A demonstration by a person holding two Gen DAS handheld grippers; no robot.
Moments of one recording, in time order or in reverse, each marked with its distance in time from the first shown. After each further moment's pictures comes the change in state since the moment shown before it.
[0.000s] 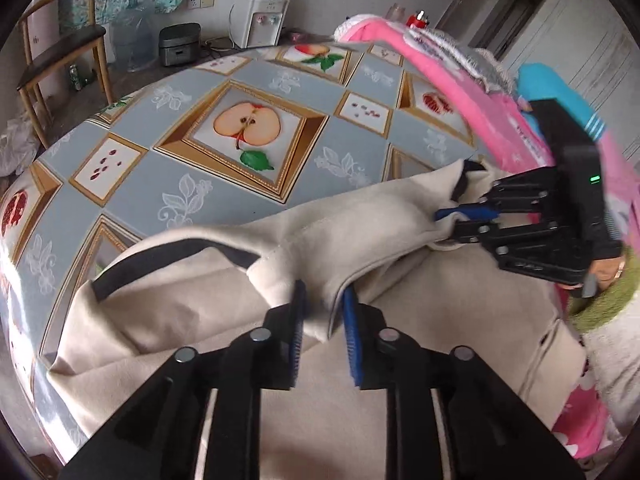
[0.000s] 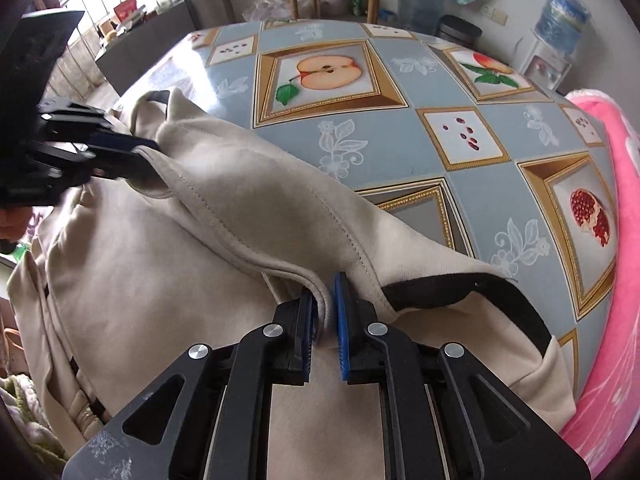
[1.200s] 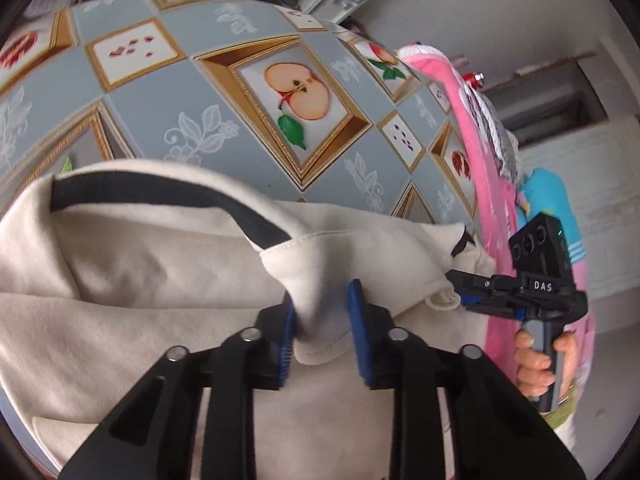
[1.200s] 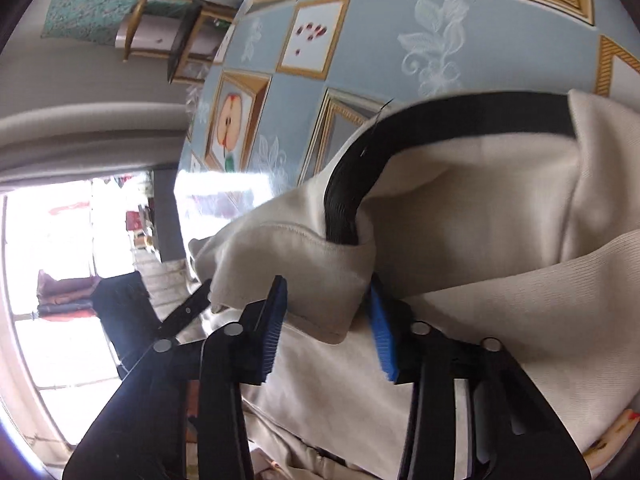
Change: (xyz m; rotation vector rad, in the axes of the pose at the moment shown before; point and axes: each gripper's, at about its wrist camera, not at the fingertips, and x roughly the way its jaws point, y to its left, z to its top) left arm 0.024 0.037 0.001 -0.423 0.052 -0.172; right arm 0.013 -0.081 -0.031 0.927 0.111 0.556
